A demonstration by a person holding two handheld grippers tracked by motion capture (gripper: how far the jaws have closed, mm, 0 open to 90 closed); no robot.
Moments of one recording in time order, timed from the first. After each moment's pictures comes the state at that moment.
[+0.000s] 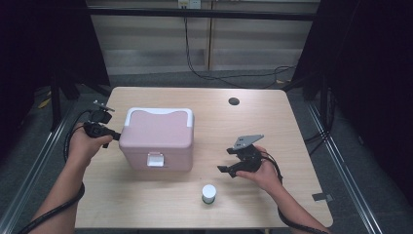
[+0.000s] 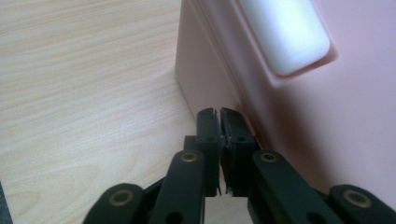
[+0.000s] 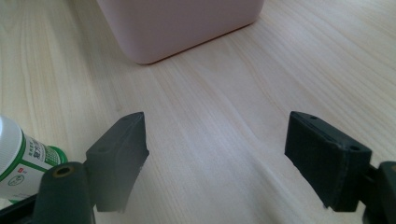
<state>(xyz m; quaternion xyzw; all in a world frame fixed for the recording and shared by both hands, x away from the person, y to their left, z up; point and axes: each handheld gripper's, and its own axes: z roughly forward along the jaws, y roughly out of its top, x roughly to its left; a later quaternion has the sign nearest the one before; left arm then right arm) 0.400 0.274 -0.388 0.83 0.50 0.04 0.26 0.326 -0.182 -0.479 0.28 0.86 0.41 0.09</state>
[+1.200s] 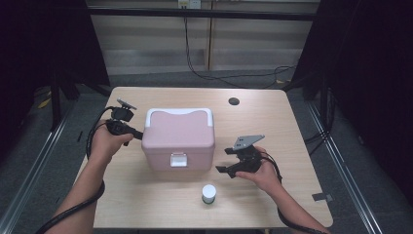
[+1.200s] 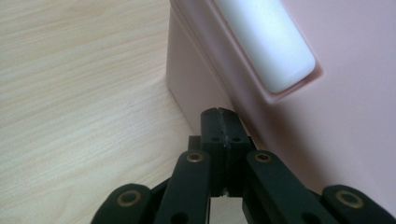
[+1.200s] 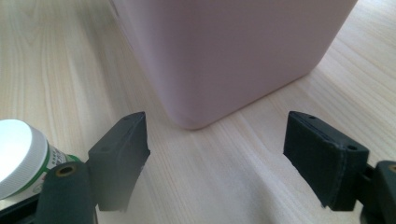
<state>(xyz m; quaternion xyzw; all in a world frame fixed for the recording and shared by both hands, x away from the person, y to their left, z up) 0.401 0.214 -0.384 0.84 0.47 0.02 0.27 0.323 -0.180 -0.475 0.27 0.86 0.43 0.08</state>
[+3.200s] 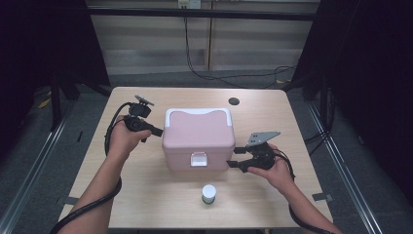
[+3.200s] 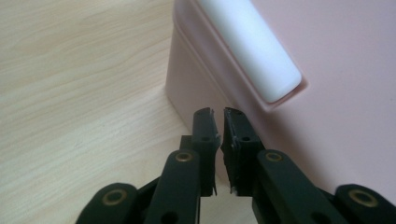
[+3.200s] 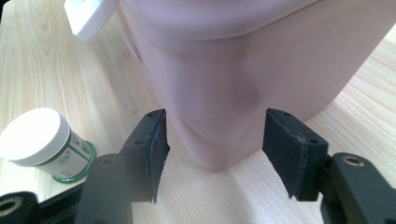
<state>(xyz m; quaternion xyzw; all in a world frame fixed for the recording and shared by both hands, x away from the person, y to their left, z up) 0.403 0.172 -0.372 0.84 0.45 0.02 0.29 0.317 -0.213 -0.456 0.28 0.85 0.44 0.08</state>
